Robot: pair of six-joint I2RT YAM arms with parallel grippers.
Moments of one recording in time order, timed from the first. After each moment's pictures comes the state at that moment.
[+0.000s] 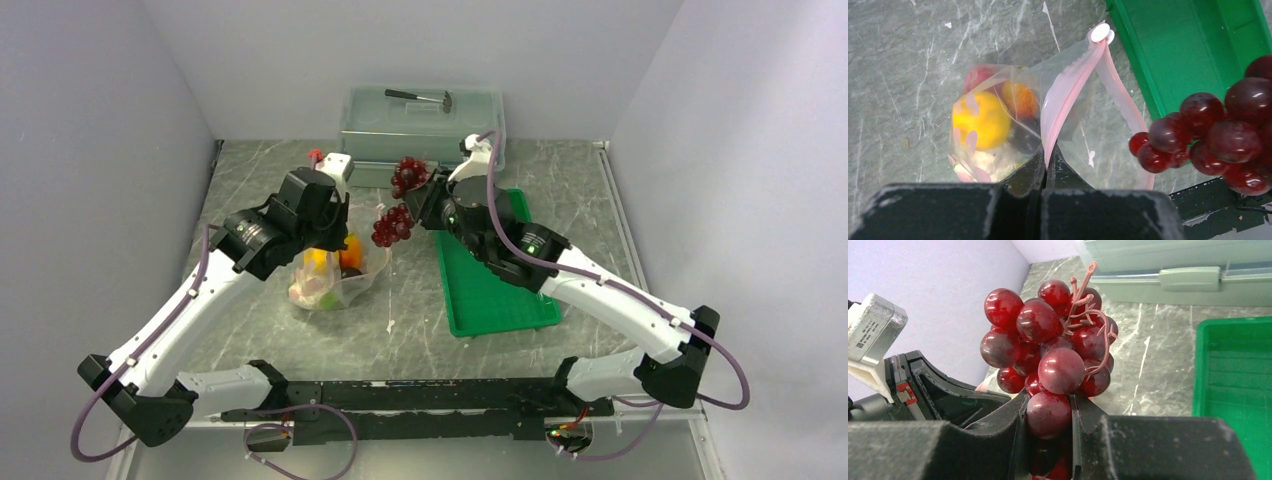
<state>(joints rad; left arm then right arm) -0.66 1.16 1.39 -0.94 -0.21 -0.34 0.97 1.28 1.34 -0.30 0.44 0.68</state>
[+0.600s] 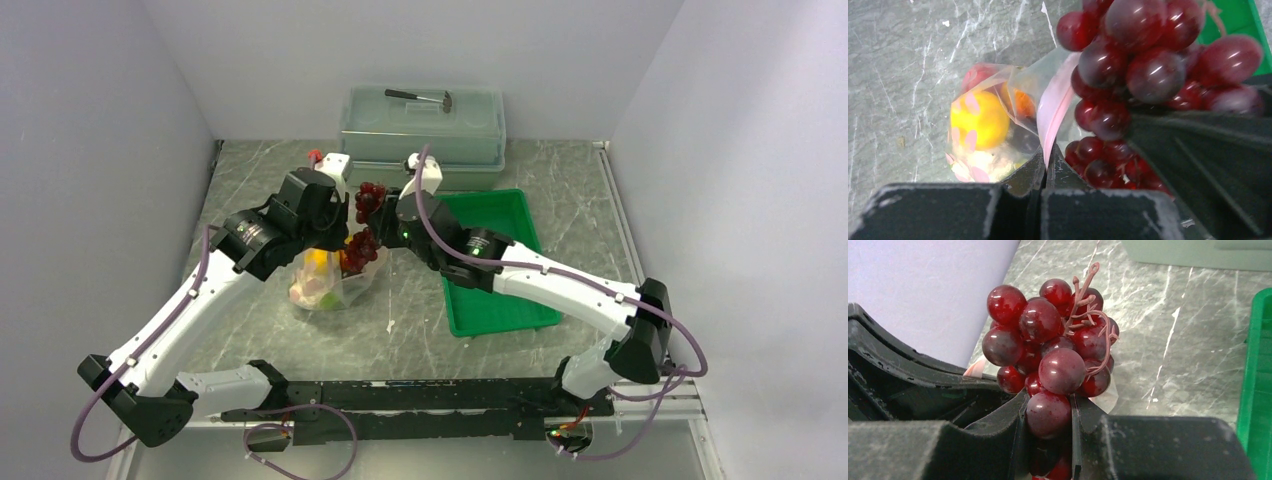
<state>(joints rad) -0.66 1.16 1.39 -0.93 -0.21 -0.36 1.07 1.49 1.40 -0.26 0.44 0.70</state>
